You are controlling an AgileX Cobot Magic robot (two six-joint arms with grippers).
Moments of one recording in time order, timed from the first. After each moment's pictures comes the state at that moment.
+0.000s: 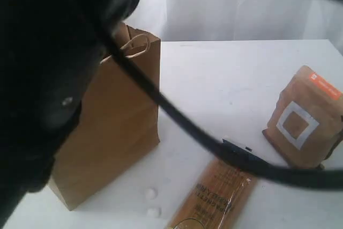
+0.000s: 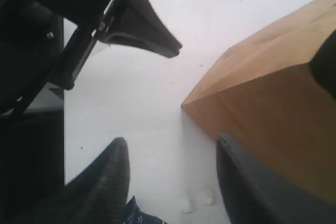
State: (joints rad) left arm -0.58 0.11 0.02 0.07 0.22 -0.16; right arm 1.26 1.64 -1.71 -0.04 1.13 -0.34
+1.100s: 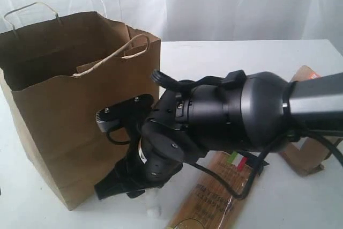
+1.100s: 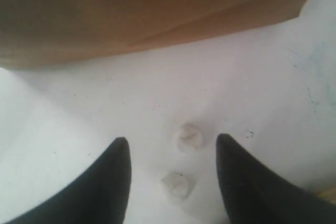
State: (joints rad) left arm -0.58 0.11 0.02 0.07 0.22 -0.16; right arm 0.99 1.77 -1.10 -0.18 0.57 0.51
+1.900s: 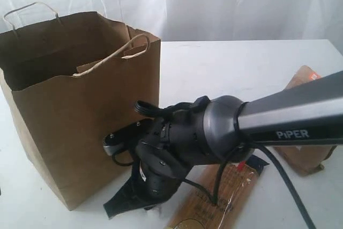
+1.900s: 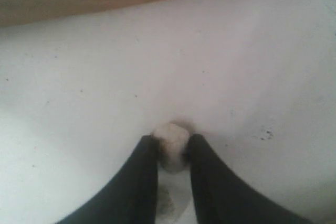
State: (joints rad) left arm -0.58 0.11 0.02 0.07 0.22 -0.16; right arm 0.98 1.92 -1.10 -0.17 0.54 0.48
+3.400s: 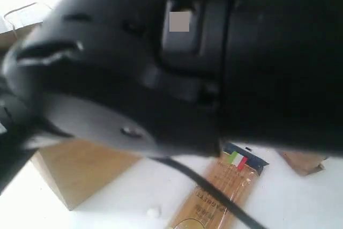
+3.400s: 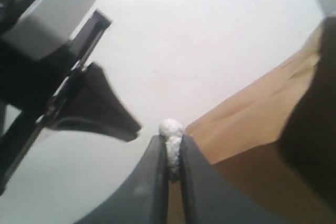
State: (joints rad) left arm -0.58 0.11 0.02 0.07 0.22 -0.16; right arm 1.30 1.58 -1.42 -0.28 0.56 -0.15
